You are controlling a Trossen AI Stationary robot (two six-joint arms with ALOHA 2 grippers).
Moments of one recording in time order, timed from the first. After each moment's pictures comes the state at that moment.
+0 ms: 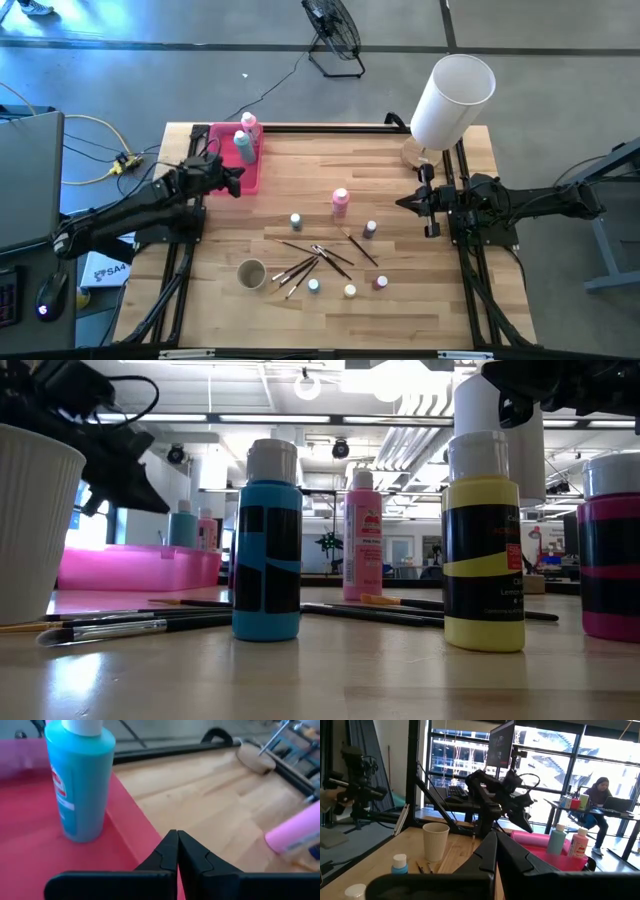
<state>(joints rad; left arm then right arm) 0.51 0.36 0.22 -0.23 -0.20 -0.48 0.00 0.46 0.23 0.36 -0.08 -0.12</state>
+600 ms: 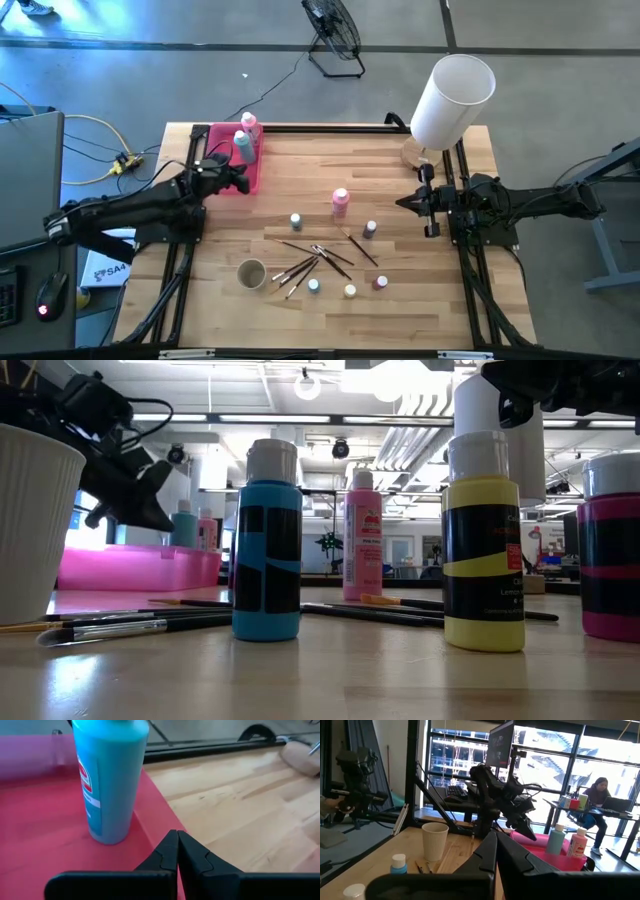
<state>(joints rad) 0.48 0.61 0.19 -0.04 -0.37 -0.50 0.00 0.46 0.23 0.36 -0.08 -0.13</state>
